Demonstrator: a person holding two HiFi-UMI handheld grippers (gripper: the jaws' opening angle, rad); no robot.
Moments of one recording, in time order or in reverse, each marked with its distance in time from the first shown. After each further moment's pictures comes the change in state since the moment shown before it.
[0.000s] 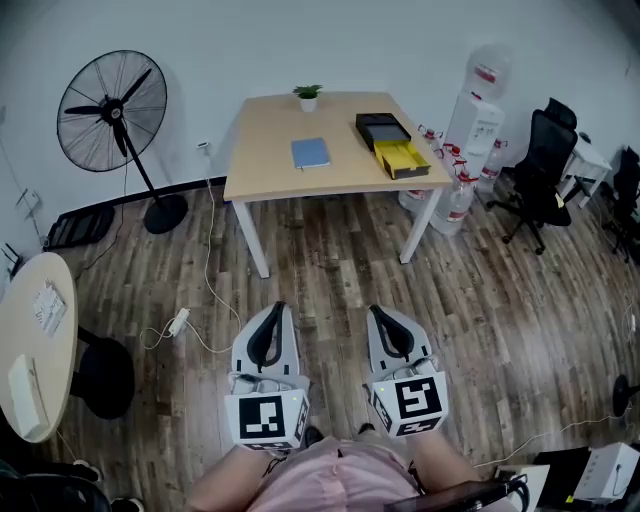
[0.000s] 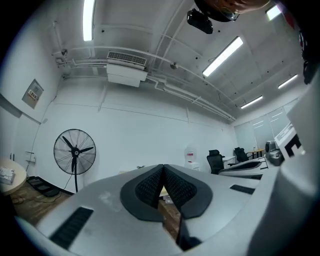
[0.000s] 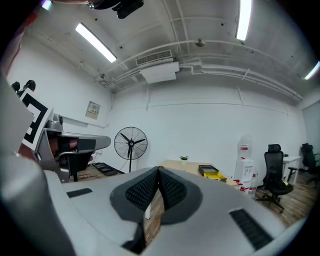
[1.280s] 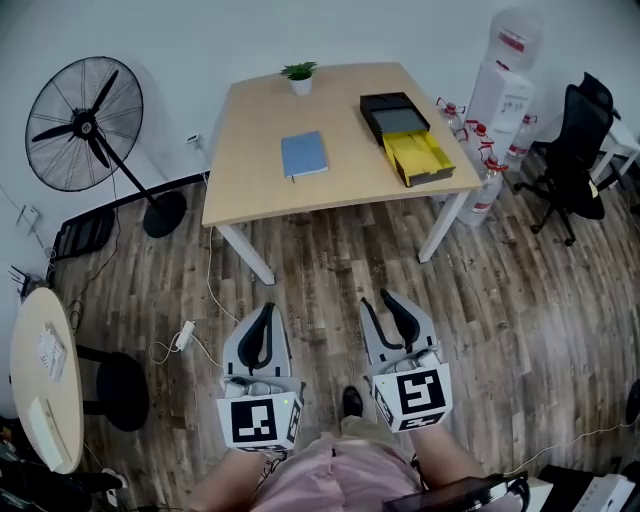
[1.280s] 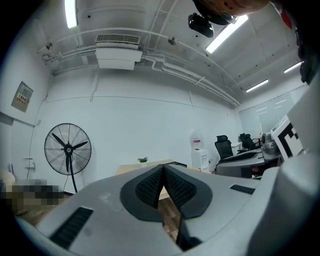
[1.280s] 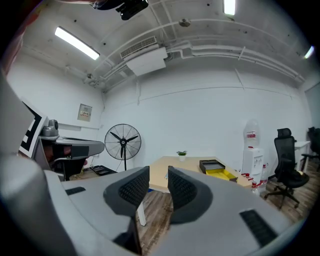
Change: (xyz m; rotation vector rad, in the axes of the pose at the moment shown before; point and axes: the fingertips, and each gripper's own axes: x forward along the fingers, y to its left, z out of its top) left arm 0.236 0.027 -0.059 0.069 0.134 0.032; right arm 0.211 -0.144 -0.026 0.094 0.043 0.040
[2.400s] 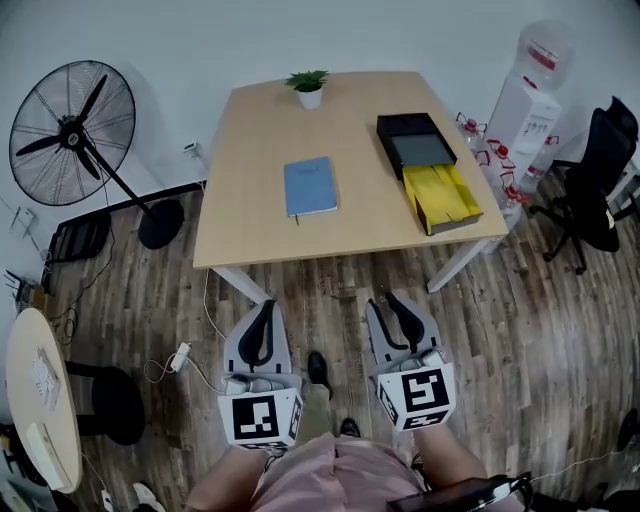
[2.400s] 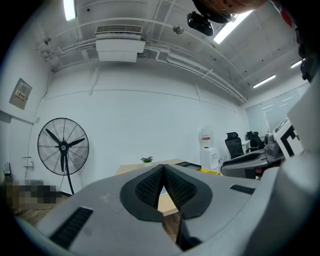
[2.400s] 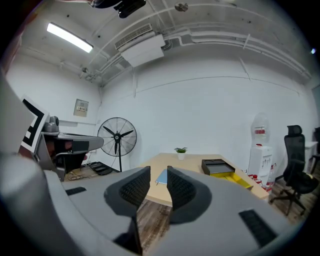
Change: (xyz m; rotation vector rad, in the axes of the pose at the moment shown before) left arm 0.178 0.058 -0.020 -0.008 0.022 0.044; right arm 0.173 -0.078 -0.005 -0.006 0.054 0.024
